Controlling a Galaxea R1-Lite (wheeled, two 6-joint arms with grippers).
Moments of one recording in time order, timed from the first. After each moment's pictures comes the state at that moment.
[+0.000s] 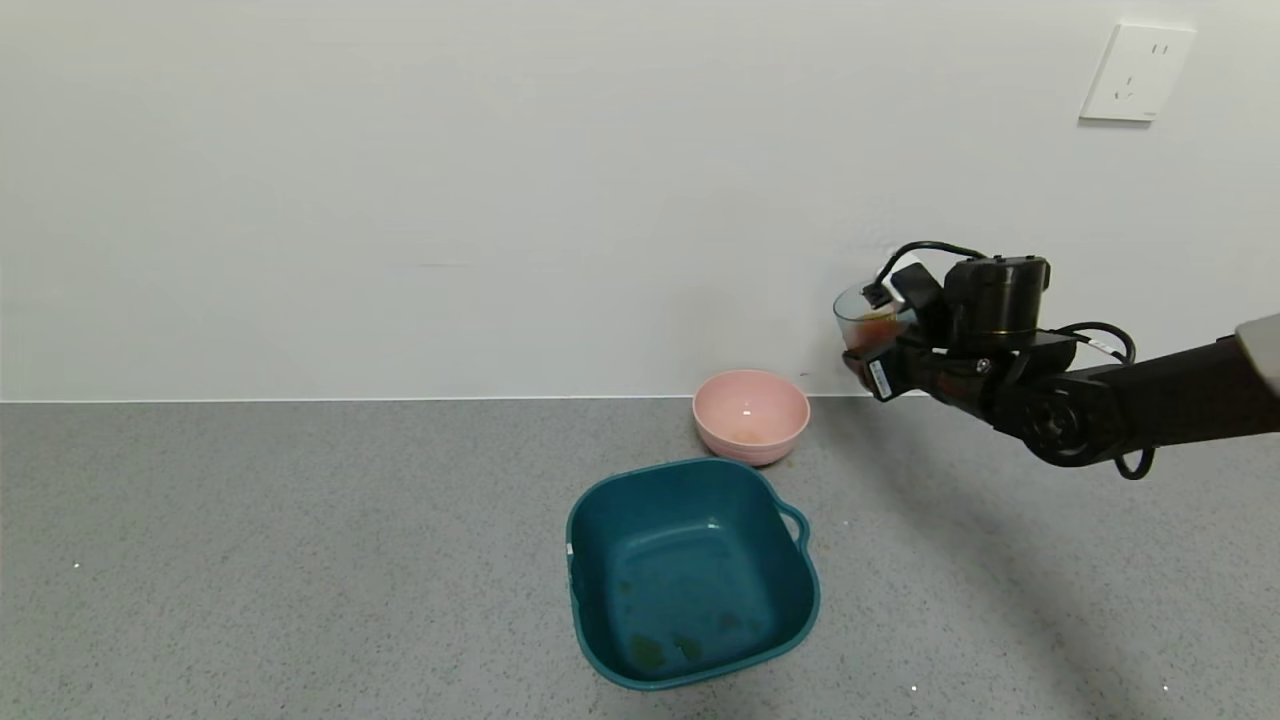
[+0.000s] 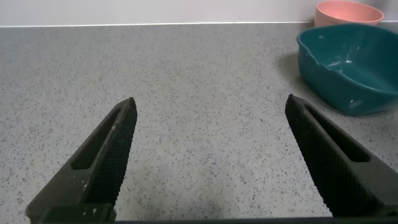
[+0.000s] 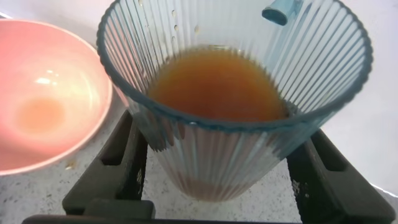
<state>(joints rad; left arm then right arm) 0.00 0.00 0.00 -0.01 0.00 -0.03 0.27 2.11 -1.36 -0.51 -0.17 -0.36</state>
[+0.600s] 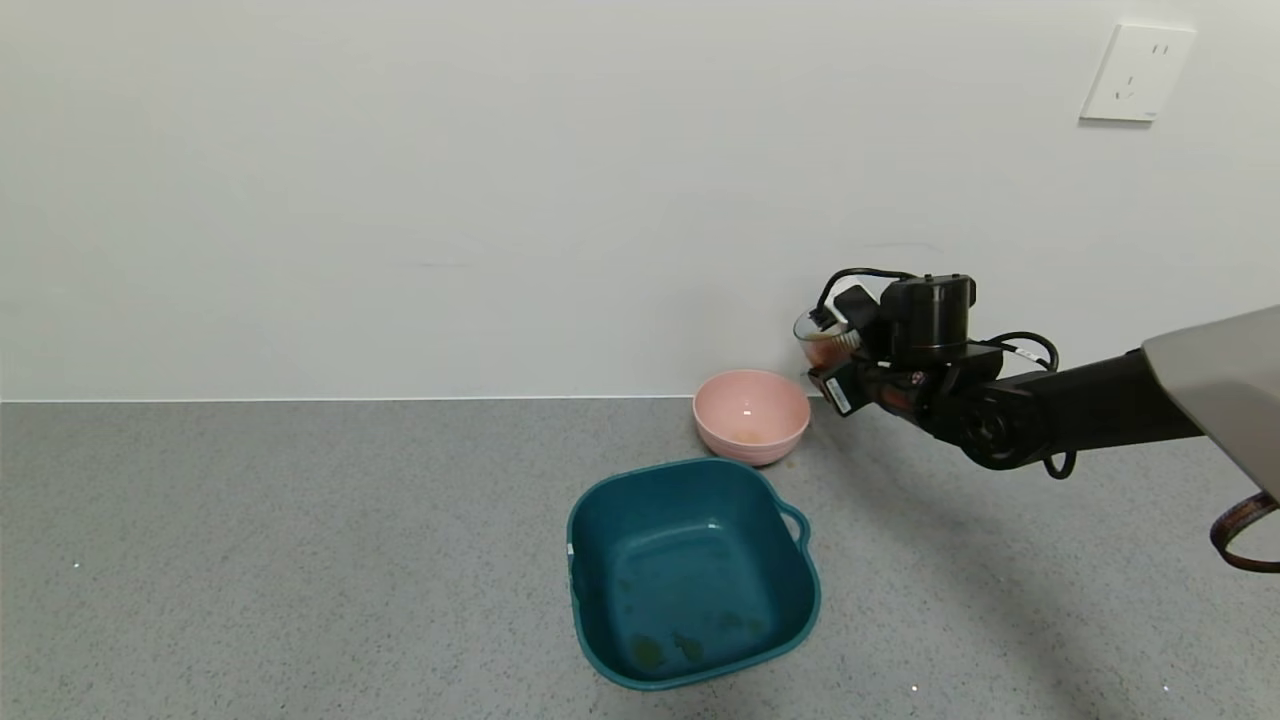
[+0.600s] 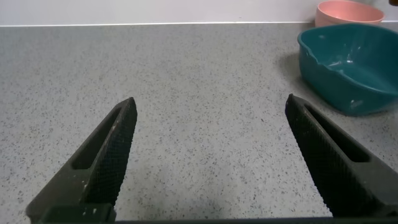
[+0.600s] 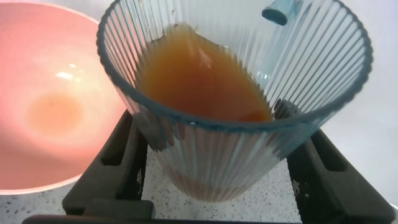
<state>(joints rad) 0.00 0.00 0.00 -0.01 0.00 -0.03 0.34 2.21 -1.48 -0.46 -0.24 -0.42</state>
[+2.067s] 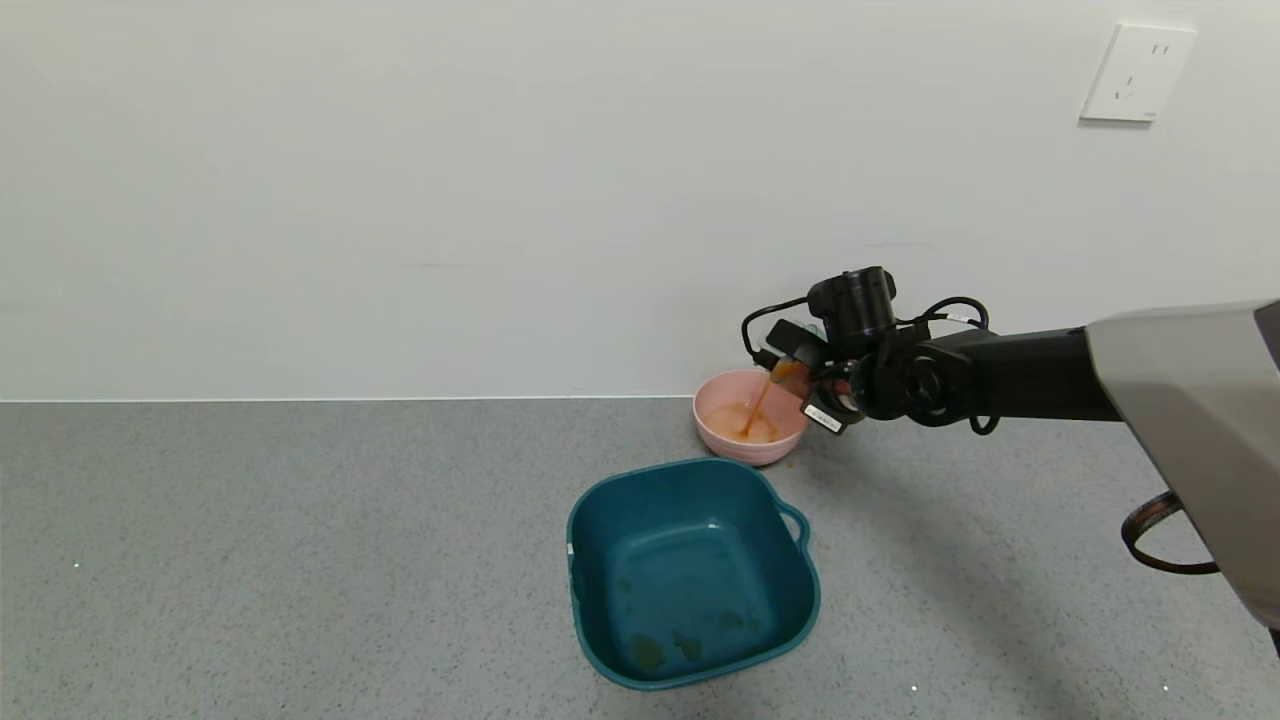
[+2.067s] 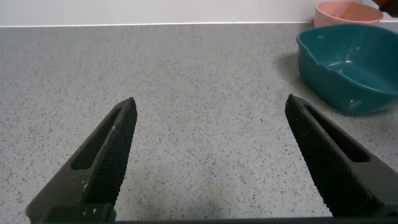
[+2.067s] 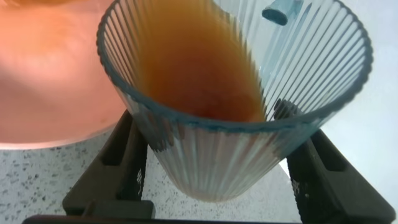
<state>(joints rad) 0.00 0.00 0.00 -0.01 0.00 -0.03 0.42 2.33 -1.83 0.04 -0.45 -0.73</state>
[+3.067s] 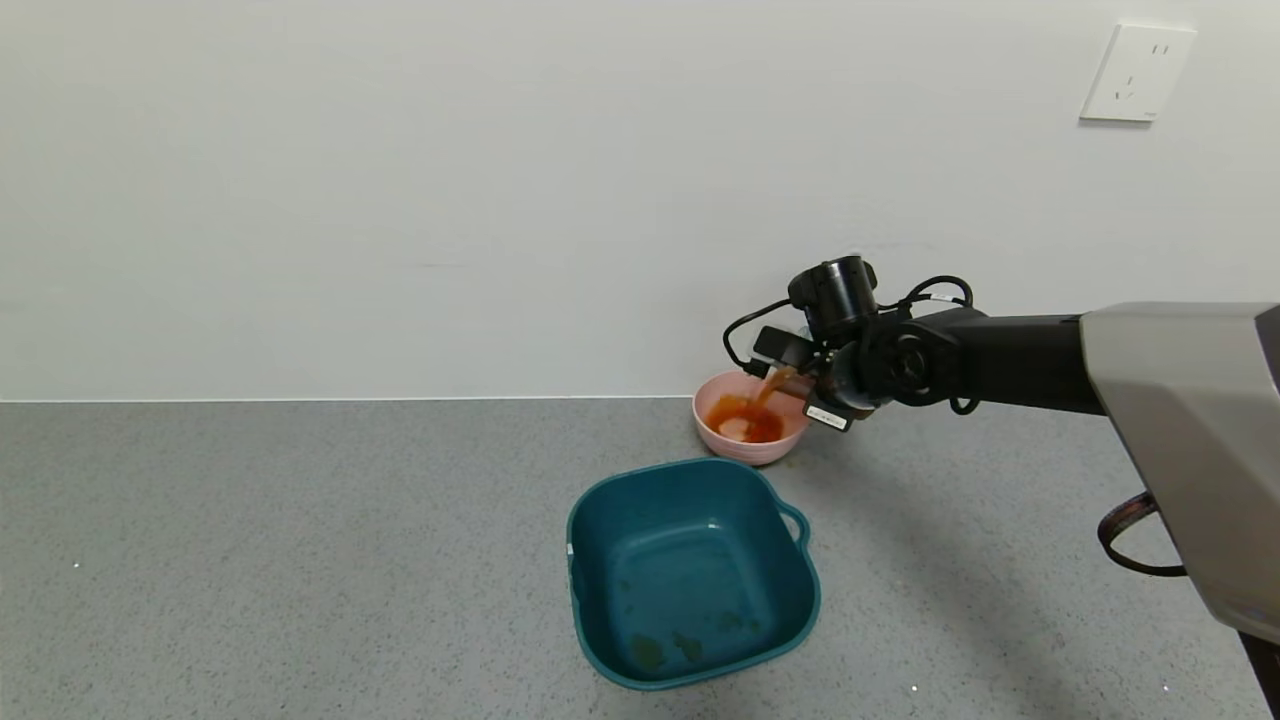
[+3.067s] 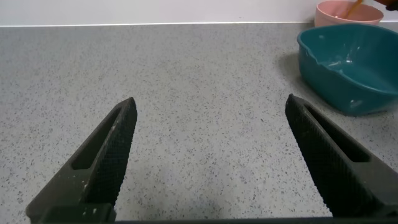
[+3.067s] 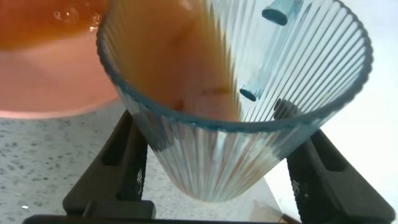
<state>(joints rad) 0.00 0.00 0.00 -0.01 0.00 -0.03 0.45 2.36 -1.99 0.24 -0.55 -0.85</state>
